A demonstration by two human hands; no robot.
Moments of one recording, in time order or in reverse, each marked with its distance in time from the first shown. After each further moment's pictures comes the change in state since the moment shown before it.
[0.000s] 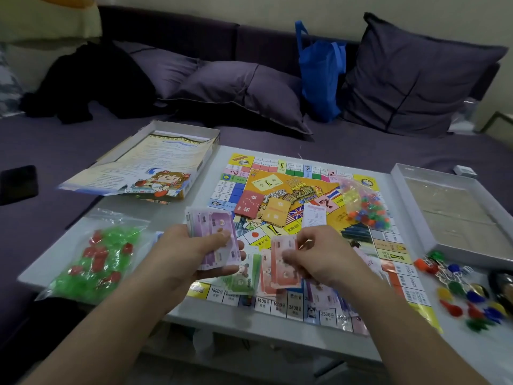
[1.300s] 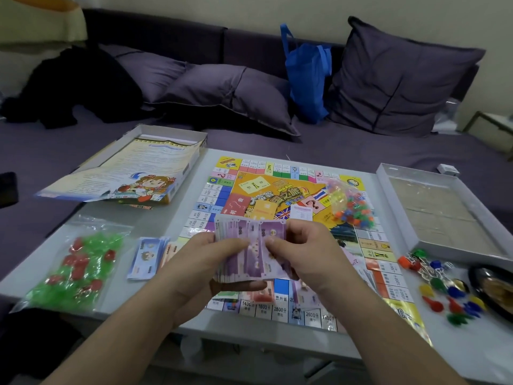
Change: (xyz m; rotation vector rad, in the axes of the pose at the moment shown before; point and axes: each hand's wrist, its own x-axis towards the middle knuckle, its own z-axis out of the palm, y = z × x) left_hand -0.016 -0.008 0.039 0.016 -0.294 -0.002; right_hand -0.022 -0.001 -0.002 0.451 -0.009 -0.220
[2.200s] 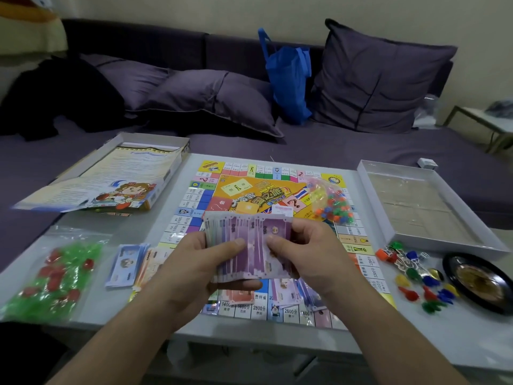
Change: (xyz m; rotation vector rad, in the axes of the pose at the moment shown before) left_hand -0.002 -0.004 0.034 -0.032 0.003 0.090; right_hand -0.023 -0.002 -0.036 0.011 0.060 -0.031
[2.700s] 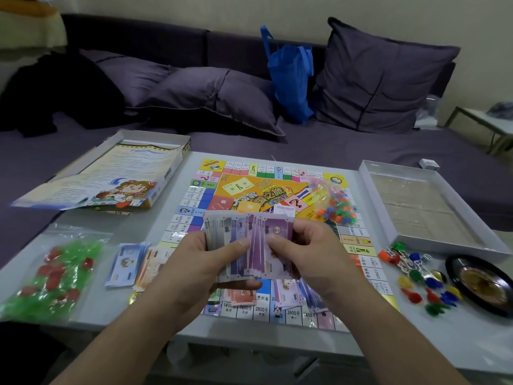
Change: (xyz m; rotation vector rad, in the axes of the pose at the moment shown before) left_hand 0.005 -0.003 -0.003 0.034 0.012 0.038; right_hand 0.004 0.001 0.004 0.011 -0.015 0.002
